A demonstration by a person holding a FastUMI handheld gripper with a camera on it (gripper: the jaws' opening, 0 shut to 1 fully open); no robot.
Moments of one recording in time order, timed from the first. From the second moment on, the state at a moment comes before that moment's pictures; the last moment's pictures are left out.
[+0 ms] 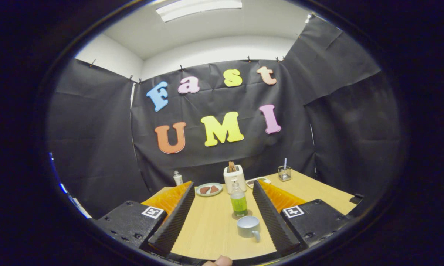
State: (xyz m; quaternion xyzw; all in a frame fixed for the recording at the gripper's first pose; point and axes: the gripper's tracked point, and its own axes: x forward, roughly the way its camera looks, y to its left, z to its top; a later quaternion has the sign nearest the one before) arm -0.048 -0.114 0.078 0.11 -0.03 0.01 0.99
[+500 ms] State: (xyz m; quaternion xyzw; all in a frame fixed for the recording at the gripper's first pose) arm -0.062 -0.110 0.080 0.05 -0.02 -0.02 1.00
